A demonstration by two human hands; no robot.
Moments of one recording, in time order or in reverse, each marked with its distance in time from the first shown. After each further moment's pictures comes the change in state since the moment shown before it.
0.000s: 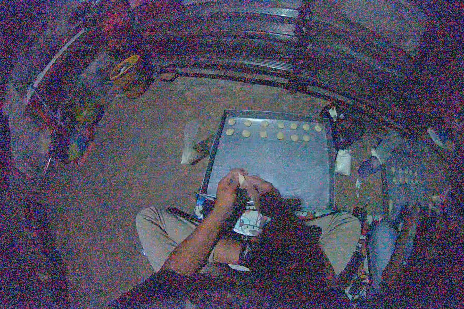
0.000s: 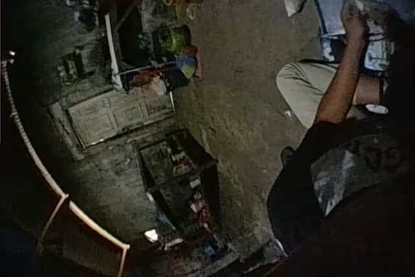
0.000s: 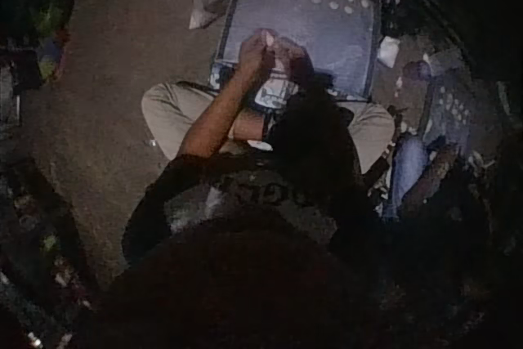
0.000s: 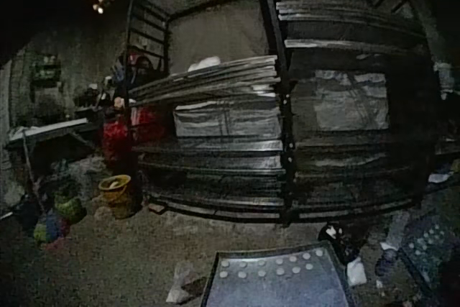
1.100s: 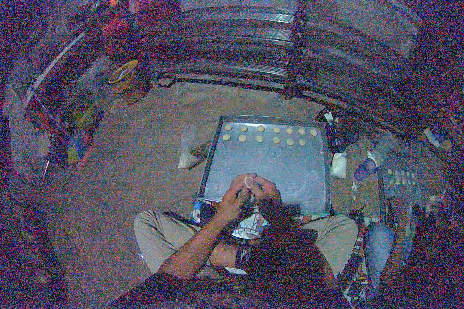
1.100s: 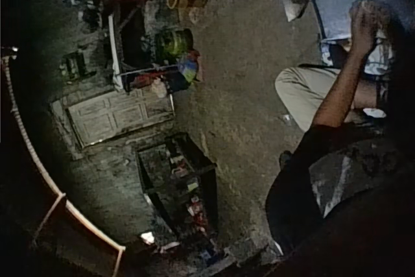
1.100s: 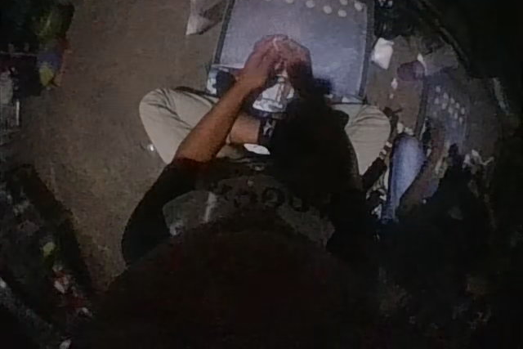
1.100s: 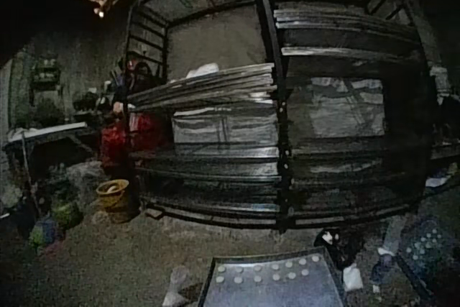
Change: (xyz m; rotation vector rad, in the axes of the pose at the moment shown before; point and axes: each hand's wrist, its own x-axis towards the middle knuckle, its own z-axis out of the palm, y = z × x) left_hand -0.011 0.011 0.030 0.606 -0.209 0.398; right_hand 0.001 -0.007 -0.007 0.335 0.229 0.327
